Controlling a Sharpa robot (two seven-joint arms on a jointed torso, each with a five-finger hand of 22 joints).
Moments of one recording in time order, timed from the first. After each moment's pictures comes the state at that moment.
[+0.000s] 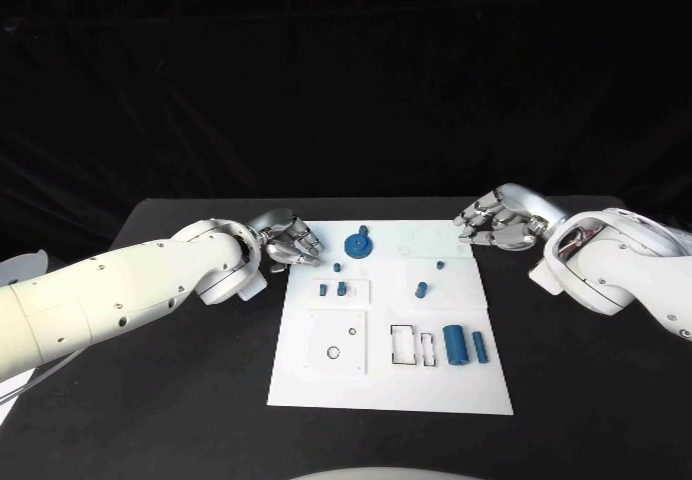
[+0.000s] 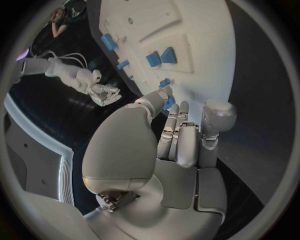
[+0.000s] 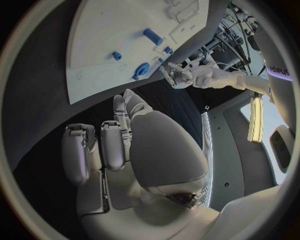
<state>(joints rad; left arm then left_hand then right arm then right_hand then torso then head) 1.18 -0.80 0.00 1.37 -0.90 -0.21 -0.07 1.36 -0.17 0.48 -0.03 0.14 1.02 0.18 0.08 0.07 1.08 0.11 0.10 0.07 1.47 0.01 1.41 1.15 0.12 1.47 0.10 0.96 1.05 1.21 -0.94 0.03 1.51 -1.24 -0.29 -0.03 1.55 -0.06 0.13 0.13 0.21 1.06 0.13 0.09 0.16 1.18 0.07 0.08 0.37 1.47 -0.02 1.36 1.26 0.03 1.47 0.09 1.47 1.31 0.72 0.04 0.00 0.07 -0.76</state>
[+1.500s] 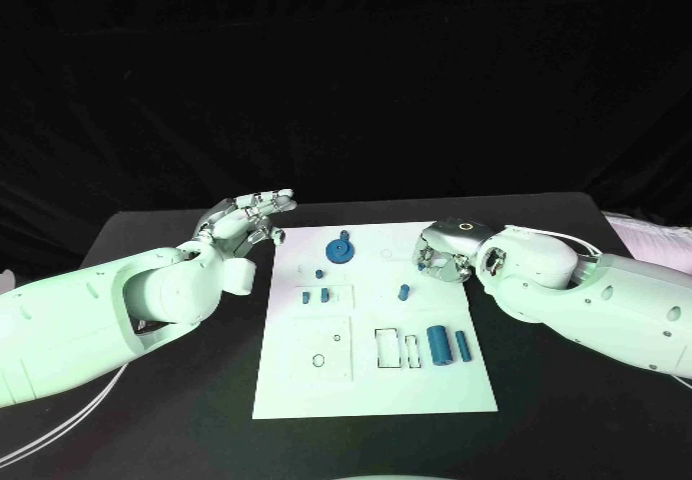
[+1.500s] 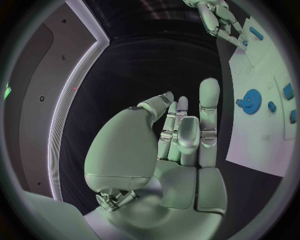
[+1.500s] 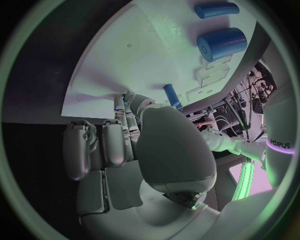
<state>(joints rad) 1.18 -0.91 -0.02 1.56 0.20 -0.27 0.43 1.34 -0.14 0.48 -0.03 0.14 1.06 0.17 0.10 0.07 1.15 0.09 0.16 0.07 1.40 0.01 1.31 0.93 0.16 1.35 0.10 0.67 0.83 1.16 -0.81 0.02 1.48 -1.80 -0.13 -0.16 1.46 -0.14 0.44 0.10 0.06 1.13 0.11 0.07 0.11 1.22 0.05 0.07 0.08 1.46 -0.02 1.33 1.22 0.05 1.44 0.08 1.40 1.31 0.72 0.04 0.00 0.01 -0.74</state>
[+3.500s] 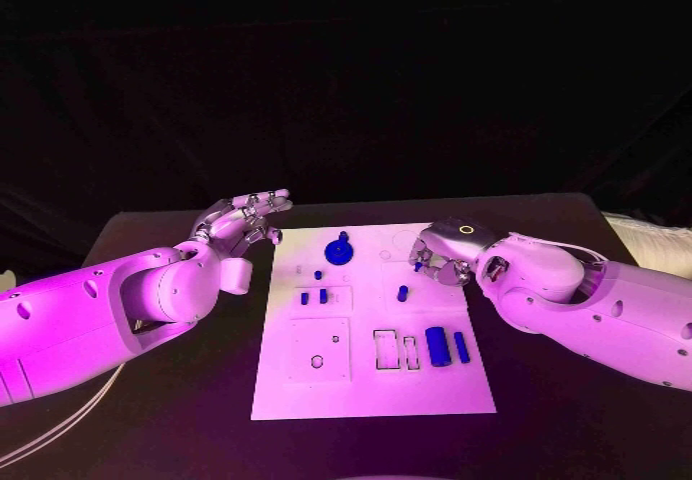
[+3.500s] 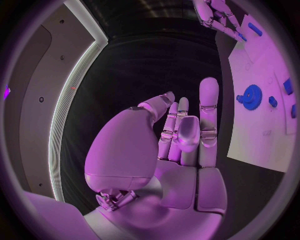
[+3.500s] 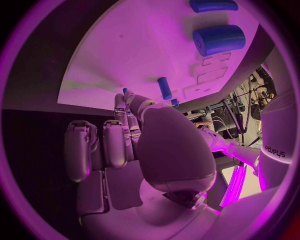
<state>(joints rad) 1.18 -0.92 -0.02 1.55 0.21 -0.28 0.43 1.35 -0.13 0.48 -0.05 0.14 1.05 0.18 0.09 0.07 1.12 0.11 0.17 0.07 1.39 0.01 1.30 0.91 0.16 1.34 0.10 0.64 0.80 1.14 -0.85 0.02 1.57 -1.87 -0.21 -0.19 1.45 -0.10 0.48 0.07 0.04 1.18 0.11 0.08 0.13 1.28 0.04 0.07 0.07 1.47 -0.03 1.35 1.25 0.05 1.45 0.07 1.42 1.31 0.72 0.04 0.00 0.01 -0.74</state>
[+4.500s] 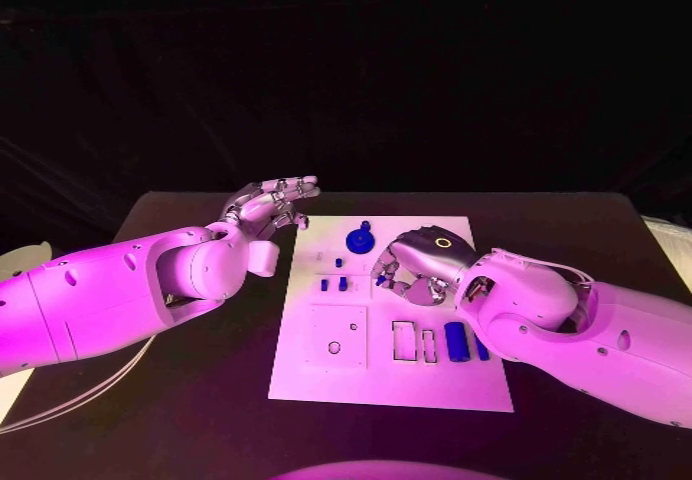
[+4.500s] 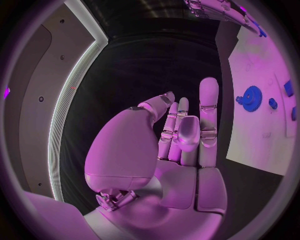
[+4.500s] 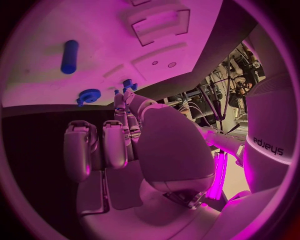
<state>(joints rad) 1.18 -0.91 -0.02 1.54 0.21 -0.28 0.43 1.35 -0.13 0.48 -0.05 0.14 1.04 0.18 0.09 0.07 1.11 0.11 0.17 0.07 1.39 0.02 1.30 0.91 0.16 1.34 0.10 0.63 0.80 1.09 -0.76 0.03 1.72 -1.84 -0.25 -0.16 1.45 -0.10 0.49 0.06 0.05 1.18 0.11 0.07 0.13 1.28 0.05 0.07 0.07 1.47 -0.03 1.35 1.25 0.05 1.46 0.07 1.42 1.31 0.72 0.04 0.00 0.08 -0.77</state>
